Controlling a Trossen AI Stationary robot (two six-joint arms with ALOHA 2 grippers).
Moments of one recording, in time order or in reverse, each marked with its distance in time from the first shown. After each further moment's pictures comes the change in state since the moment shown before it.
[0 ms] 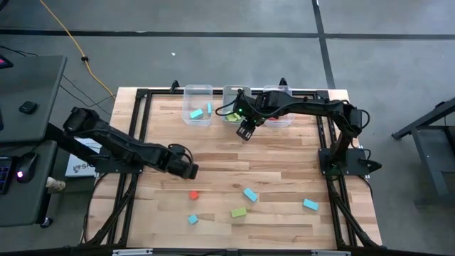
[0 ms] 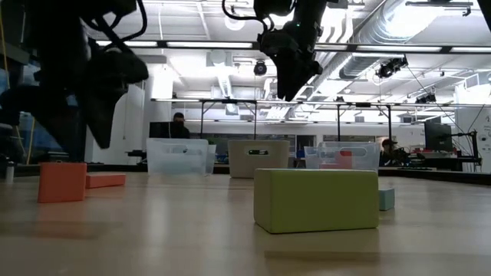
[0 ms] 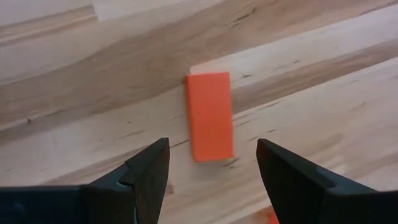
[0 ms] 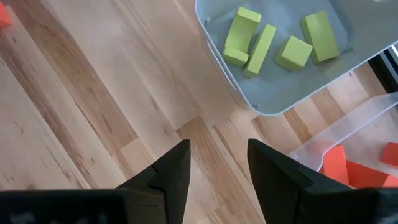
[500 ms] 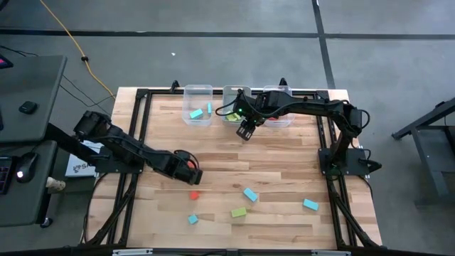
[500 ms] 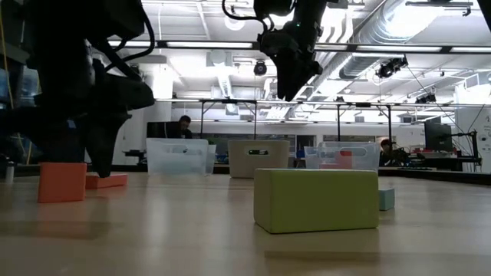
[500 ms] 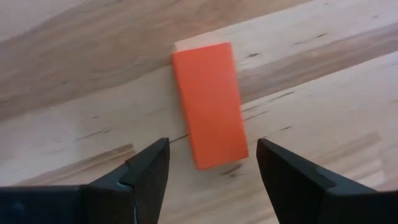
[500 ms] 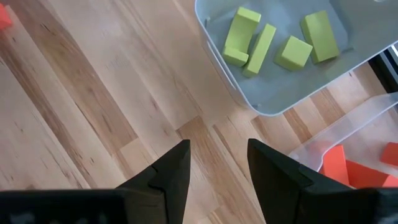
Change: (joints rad) left arm -0.024 0.160 0.000 0.116 0.021 -0.014; right arm 0.000 0.000 0.000 0.000 0.000 0.000
